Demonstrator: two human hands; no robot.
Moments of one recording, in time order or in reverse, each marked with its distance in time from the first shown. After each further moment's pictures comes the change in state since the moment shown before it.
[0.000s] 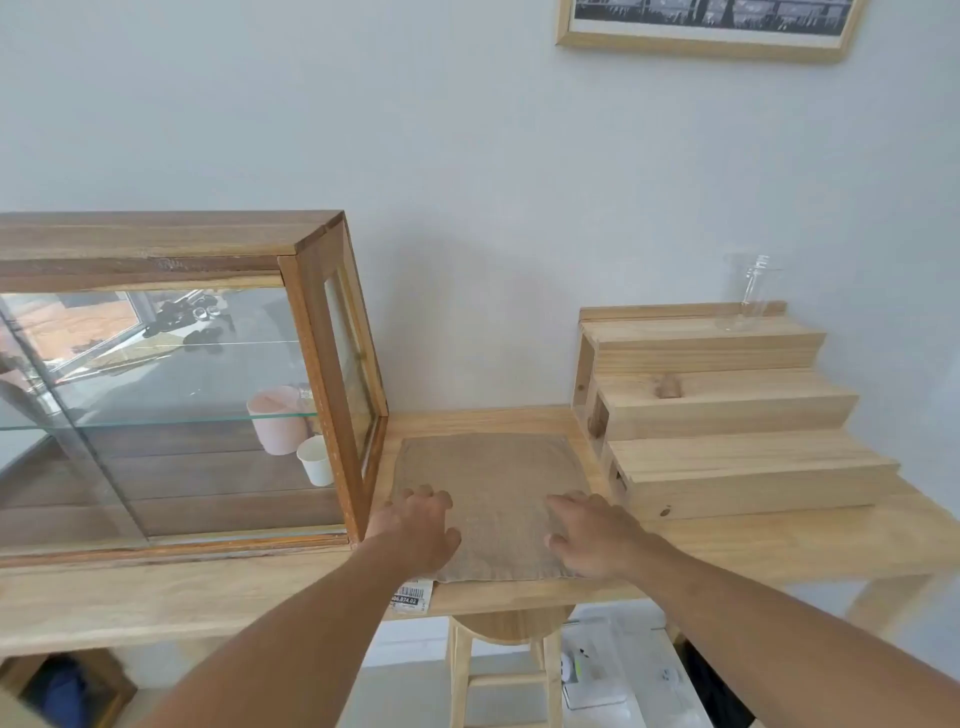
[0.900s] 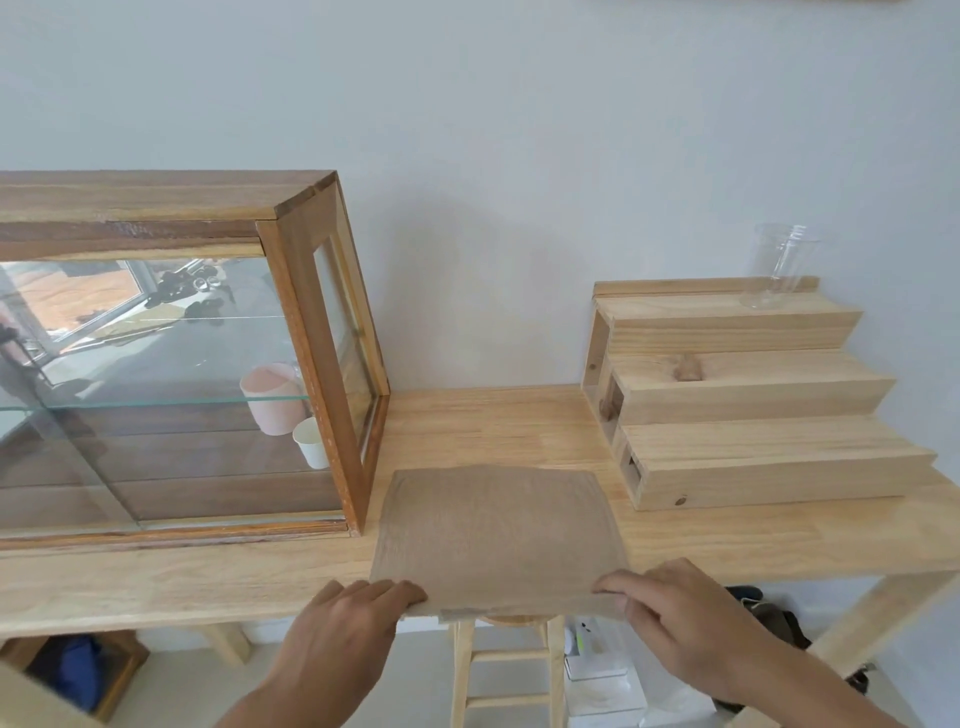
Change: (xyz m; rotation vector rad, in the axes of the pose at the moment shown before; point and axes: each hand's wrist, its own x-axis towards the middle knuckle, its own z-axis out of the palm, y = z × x) left_hand -0.122 -0.037 0.022 -0.007 0.292 0.254; right_hand -0.104 0.037 0.020 0.158 0.164 -0.293
